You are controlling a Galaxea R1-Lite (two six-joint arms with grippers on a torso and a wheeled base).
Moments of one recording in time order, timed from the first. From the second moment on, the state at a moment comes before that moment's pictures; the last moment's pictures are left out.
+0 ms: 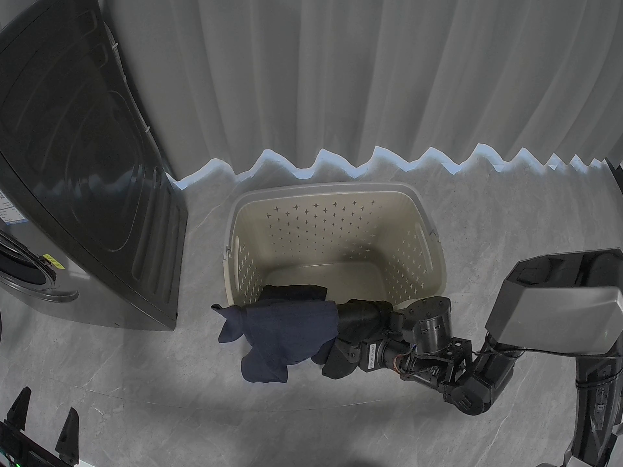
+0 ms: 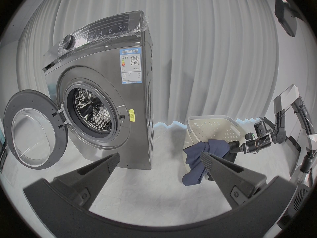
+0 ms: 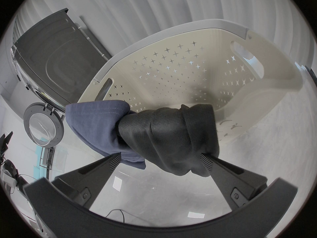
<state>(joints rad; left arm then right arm) 0.00 0.02 -0.02 0.00 0.04 -0.03 0.65 2.29 -0.69 -1.15 -0.11 0.33</state>
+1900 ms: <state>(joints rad) 0.00 0.02 -0.02 0.00 0.04 -0.03 0.77 1.38 -0.37 -1.19 -0.02 0.24</state>
